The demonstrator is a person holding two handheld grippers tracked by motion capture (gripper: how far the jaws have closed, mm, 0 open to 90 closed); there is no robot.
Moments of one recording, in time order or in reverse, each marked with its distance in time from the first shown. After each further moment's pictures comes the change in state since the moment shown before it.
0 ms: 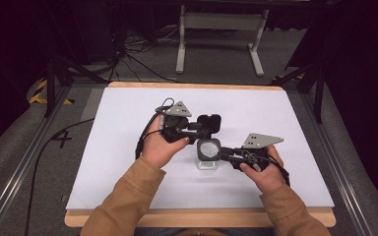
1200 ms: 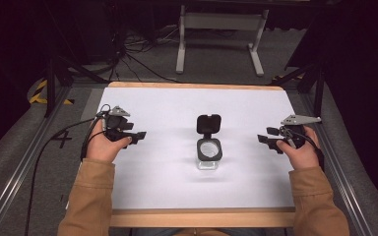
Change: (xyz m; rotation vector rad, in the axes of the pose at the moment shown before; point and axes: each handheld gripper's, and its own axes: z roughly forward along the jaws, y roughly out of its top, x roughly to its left) left arm 0.107 -0.103 -0.076 0.172 0.335 -0.249; right arm -0.111 -0.023 -0.057 0.142 -0.299 0.152
